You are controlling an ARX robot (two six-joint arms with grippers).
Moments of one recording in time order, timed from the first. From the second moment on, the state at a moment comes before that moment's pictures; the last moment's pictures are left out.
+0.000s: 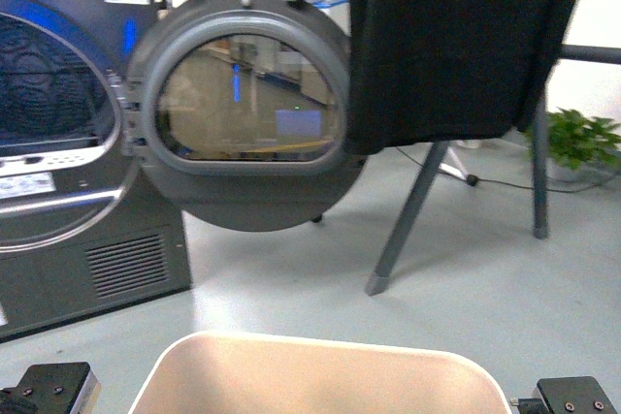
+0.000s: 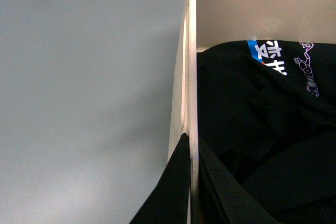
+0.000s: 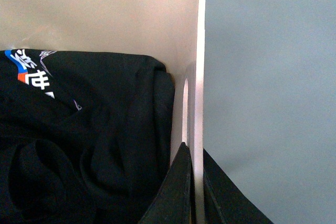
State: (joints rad) left arm -0.27 2.02 0.45 0.81 -0.18 -0.21; right arm 0.27 2.13 0.46 0.90 0.19 0.12
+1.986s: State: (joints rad) left arm -0.27 2.02 0.45 0.81 -0.18 -0.21; right arm 0.27 2.13 0.46 0.90 0.19 0.12
